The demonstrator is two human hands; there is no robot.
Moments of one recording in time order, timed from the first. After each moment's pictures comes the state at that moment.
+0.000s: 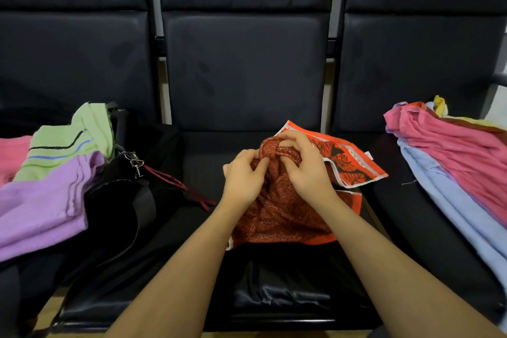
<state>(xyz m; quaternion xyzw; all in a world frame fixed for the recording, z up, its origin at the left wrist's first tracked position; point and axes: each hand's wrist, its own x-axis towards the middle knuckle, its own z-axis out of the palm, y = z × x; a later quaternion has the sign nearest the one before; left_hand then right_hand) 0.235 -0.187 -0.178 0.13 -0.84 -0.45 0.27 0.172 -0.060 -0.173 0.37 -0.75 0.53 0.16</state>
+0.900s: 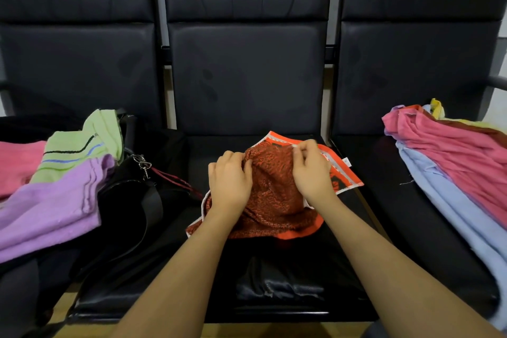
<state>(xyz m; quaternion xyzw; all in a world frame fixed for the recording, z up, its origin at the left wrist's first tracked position) 0.257 -0.196 -0.175 0.18 -0.89 -0.22 0.35 0.188 -0.060 -0.163 0.19 -0.83 0.51 0.12</state>
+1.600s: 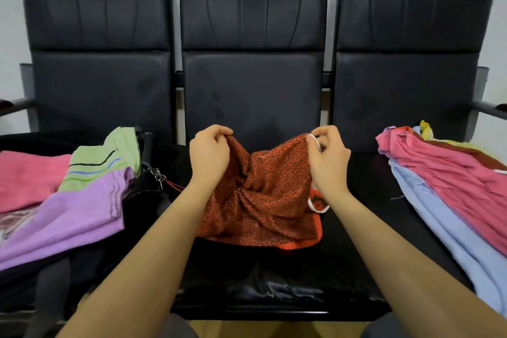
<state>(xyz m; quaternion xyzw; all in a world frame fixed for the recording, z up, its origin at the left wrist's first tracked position) 0.282 -0.227 -0.086 0.20 -0.80 -0.37 0.43 0.202 -0.041 -0.109 0.20 -0.75 0.57 0.28</state>
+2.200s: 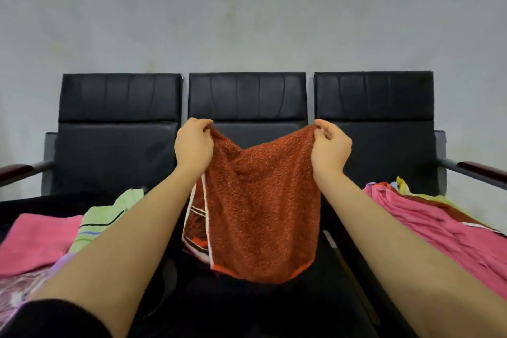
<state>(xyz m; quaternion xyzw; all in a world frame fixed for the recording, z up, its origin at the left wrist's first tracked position) 0.296 -0.247 0.056 0.15 -0.81 -0.22 0.52 0.211 -0.035 0.045 0.11 -0.61 0.73 0.30</state>
